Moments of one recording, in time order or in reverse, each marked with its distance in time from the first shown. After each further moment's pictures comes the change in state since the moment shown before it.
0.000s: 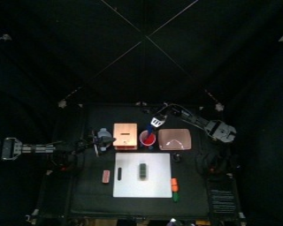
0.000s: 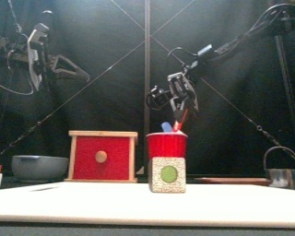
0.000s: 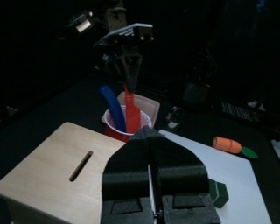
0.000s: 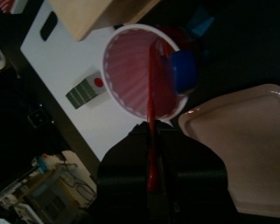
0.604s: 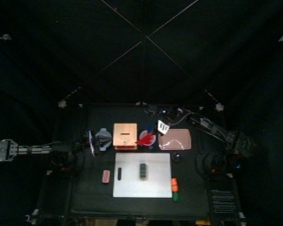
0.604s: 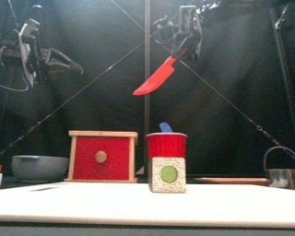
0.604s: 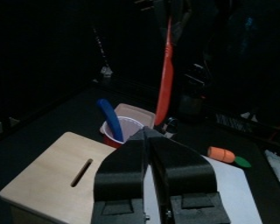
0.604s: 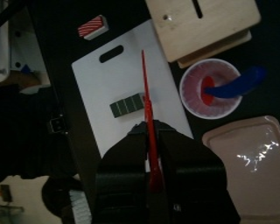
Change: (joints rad) left arm -0.008 -0.089 0.032 0.000 -0.002 0.002; right arm 0.195 -0.333 -0.034 -0.101 -0.106 0.066
